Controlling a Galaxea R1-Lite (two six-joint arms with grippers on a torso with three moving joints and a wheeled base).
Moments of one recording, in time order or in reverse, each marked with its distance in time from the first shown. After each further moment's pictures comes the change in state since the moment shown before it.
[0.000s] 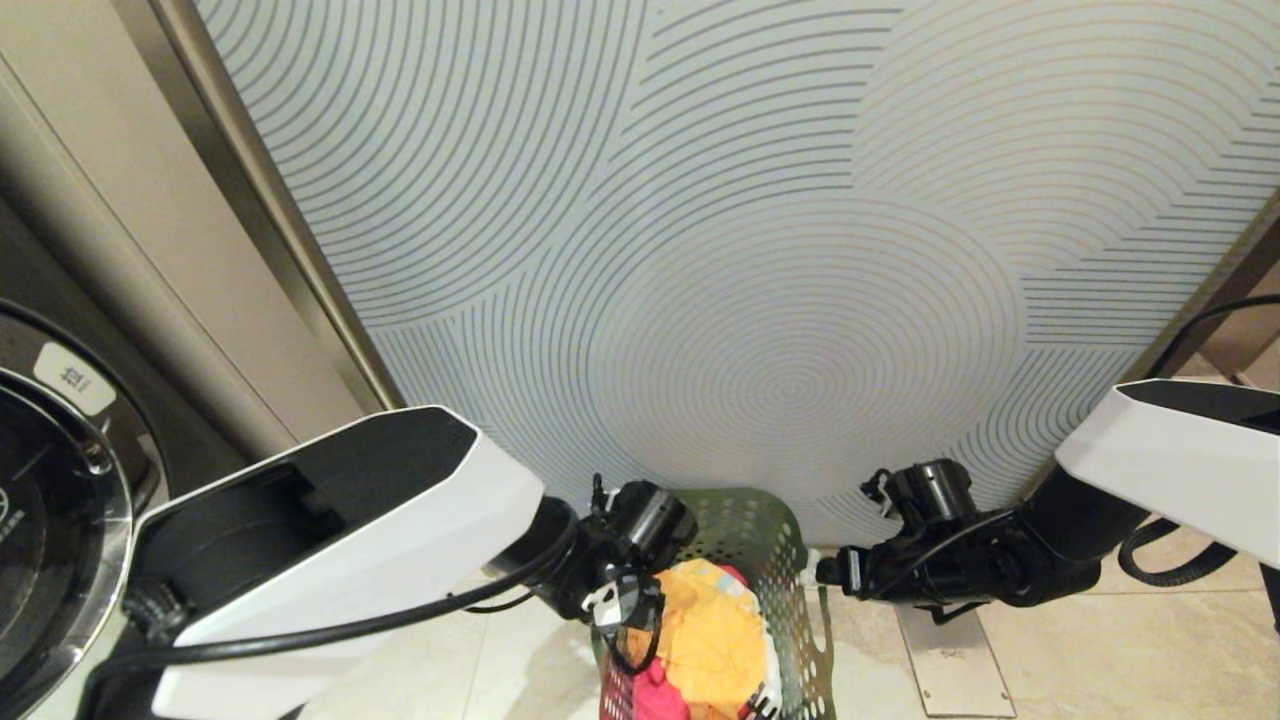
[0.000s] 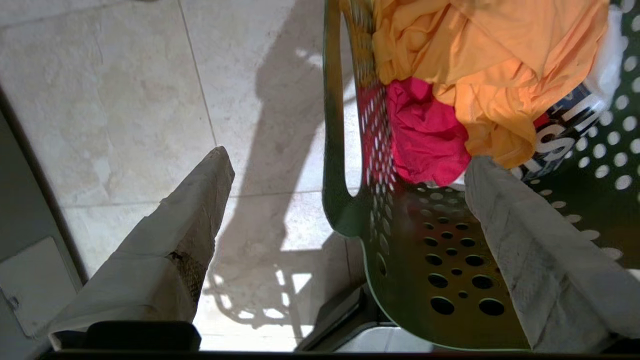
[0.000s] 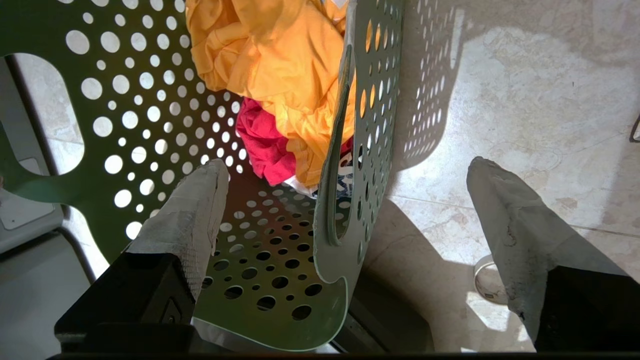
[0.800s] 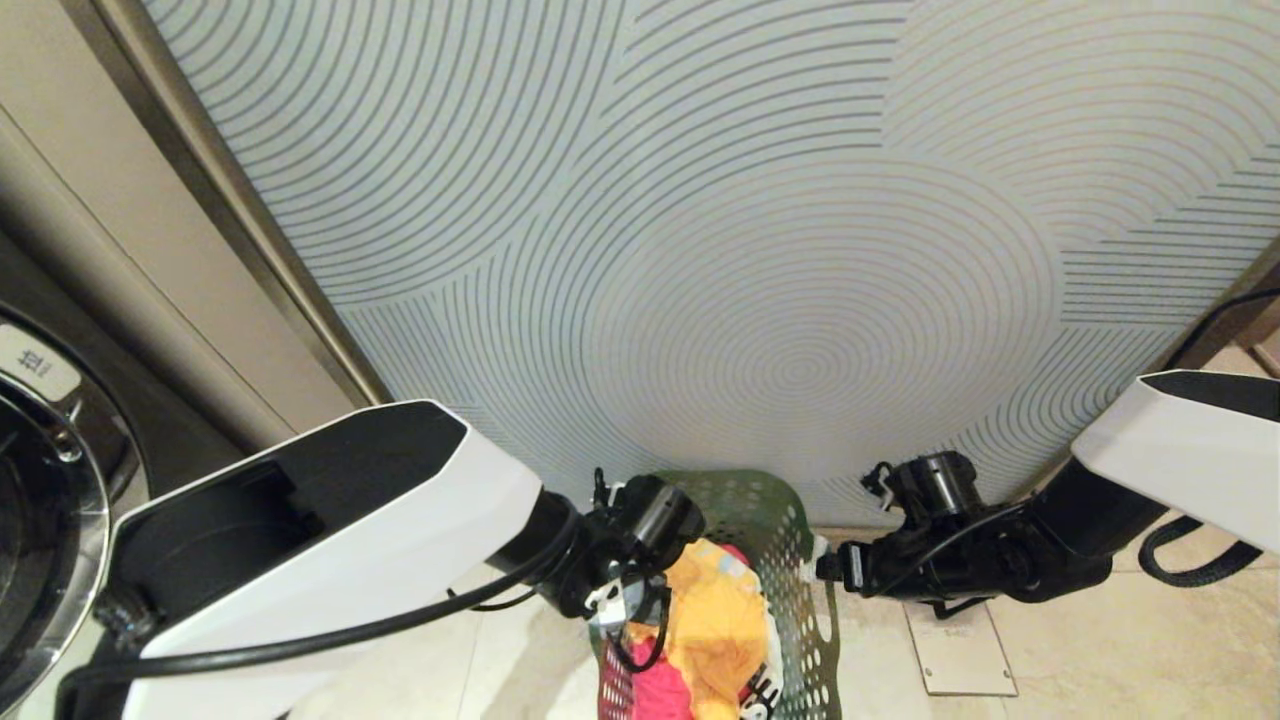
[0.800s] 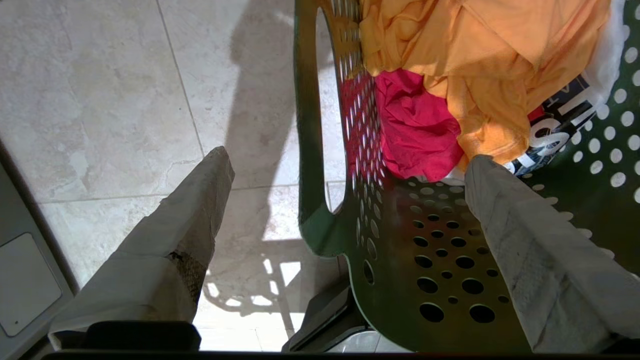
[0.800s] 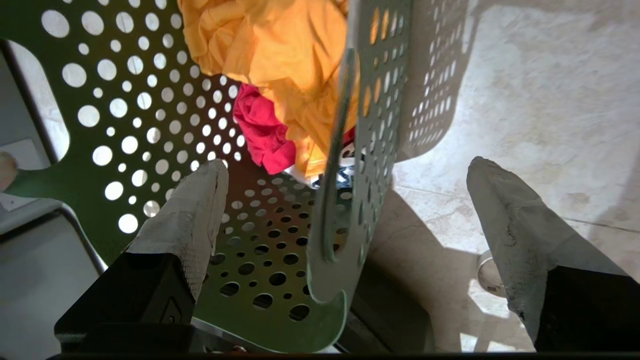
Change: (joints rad) left arm -0.017 -0.026 -0.003 0.011 0.007 -0.020; right arm 0.009 -0.046 0.010 0.021 0.016 -0.022
